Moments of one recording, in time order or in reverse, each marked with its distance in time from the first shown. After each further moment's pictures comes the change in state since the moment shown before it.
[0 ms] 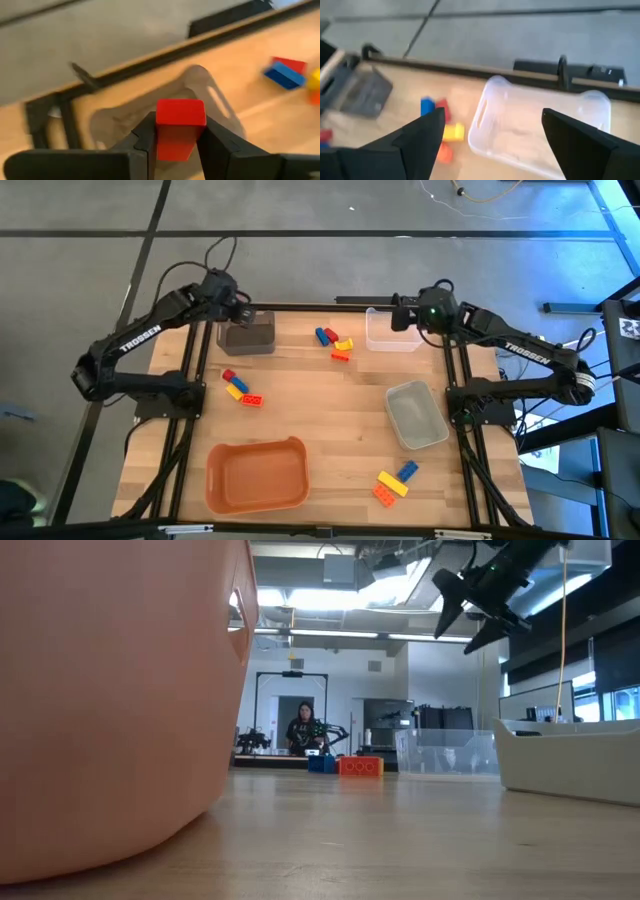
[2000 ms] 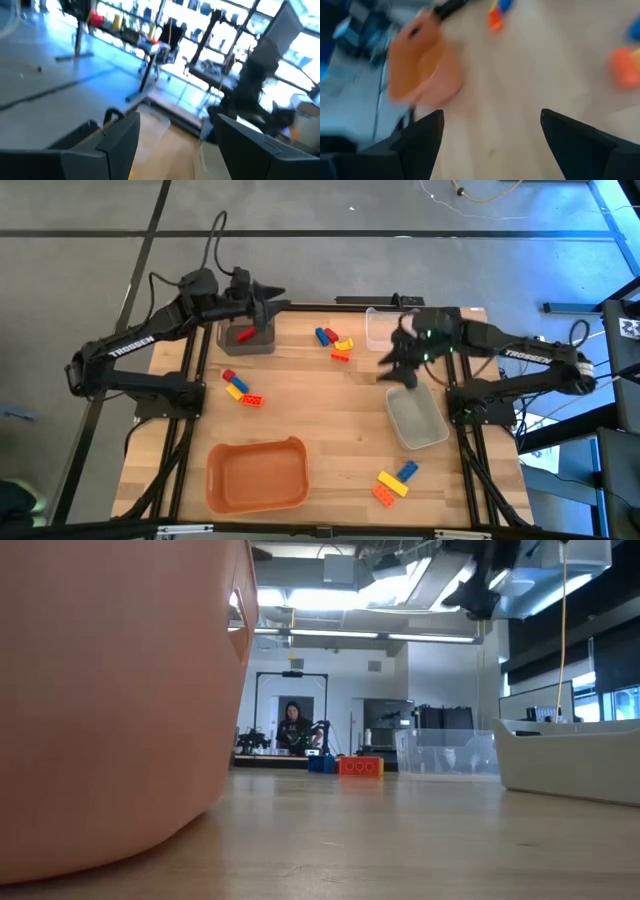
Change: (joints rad) left arm -0.274 -0.082 0.016 0.789 0.313 -0.011; right arm 0.317 0.005 0.000 0.033 -0.738 -0.316
